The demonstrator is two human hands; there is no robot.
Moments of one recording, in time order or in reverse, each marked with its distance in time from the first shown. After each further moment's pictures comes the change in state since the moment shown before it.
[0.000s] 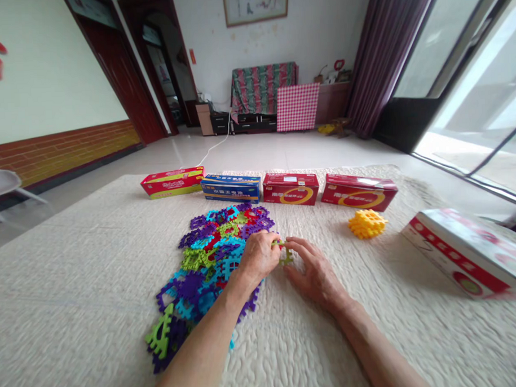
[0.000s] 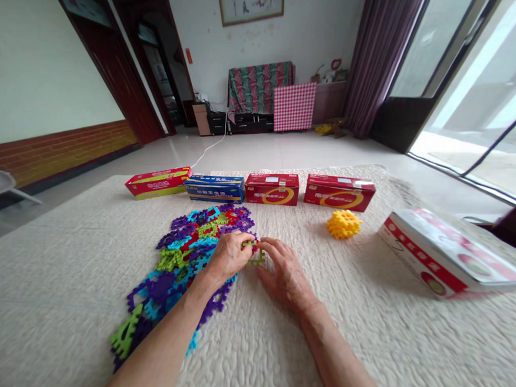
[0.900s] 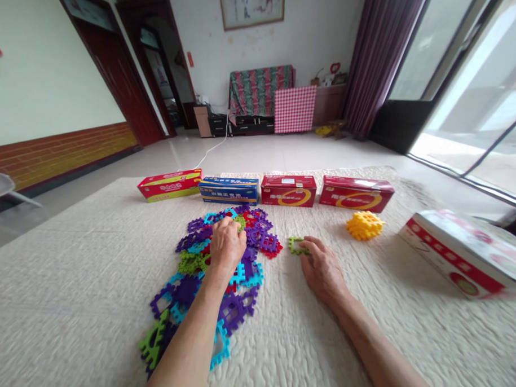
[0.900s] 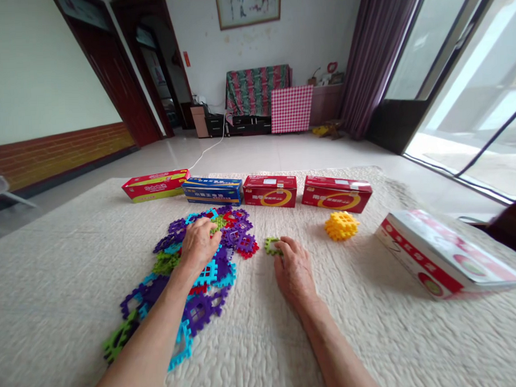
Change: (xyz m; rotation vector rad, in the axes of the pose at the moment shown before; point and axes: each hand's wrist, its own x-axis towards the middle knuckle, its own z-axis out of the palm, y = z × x) left_hand 0.006 -0.055 -0.030 0.274 0.196 -0.195; right_hand -0.002 0.027 0.005 -0.215 0.155 0.282
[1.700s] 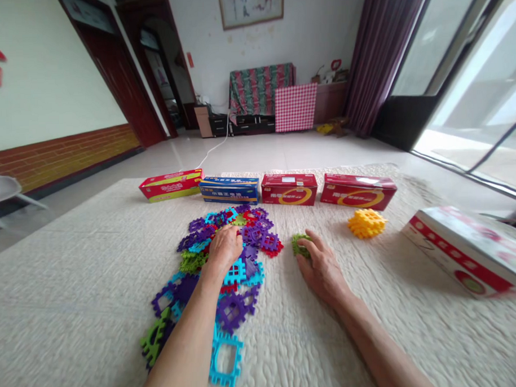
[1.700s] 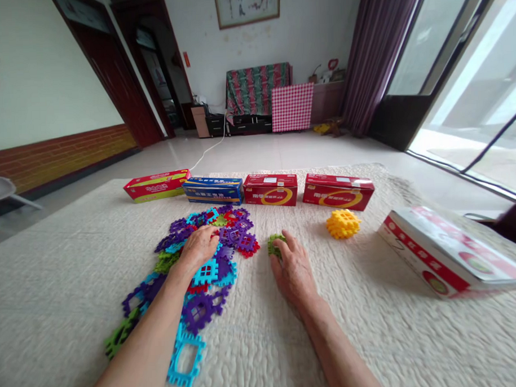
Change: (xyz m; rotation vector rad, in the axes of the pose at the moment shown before) left_hand 0.004 -0.019 0.011 0.059 -0.178 0.038; right_hand -0.001 -0.005 -0.002 0.000 -0.036 -0.074
